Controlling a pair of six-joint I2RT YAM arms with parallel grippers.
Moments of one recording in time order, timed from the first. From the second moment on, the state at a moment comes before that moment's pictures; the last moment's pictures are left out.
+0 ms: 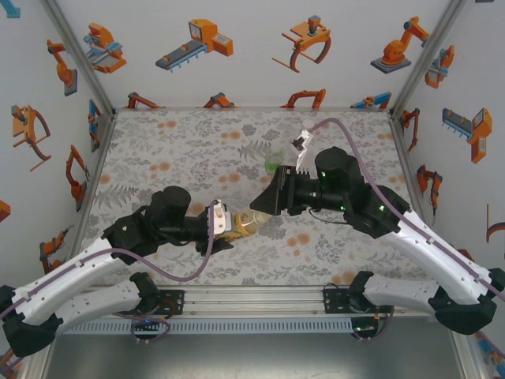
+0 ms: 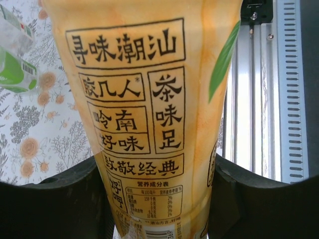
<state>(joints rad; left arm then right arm) -0.97 0.83 0.84 -0.53 0.42 0.44 0.91 1.06 1.32 -0.66 -0.25 0.71</state>
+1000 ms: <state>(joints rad) -0.97 0.86 0.84 -0.55 0.53 0.46 0.91 1.08 1.50 -0.95 -0.72 -0.67</state>
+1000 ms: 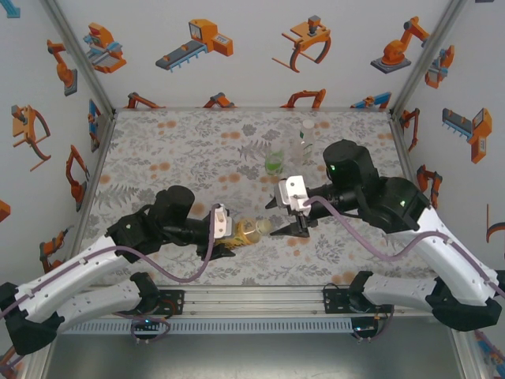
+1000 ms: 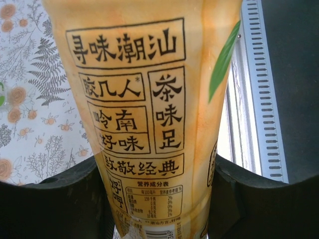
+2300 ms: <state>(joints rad) -0.97 0.83 0.83 -0.60 0.50 0.43 0.91 1.01 1.24 -0.65 -0.66 -0.19</state>
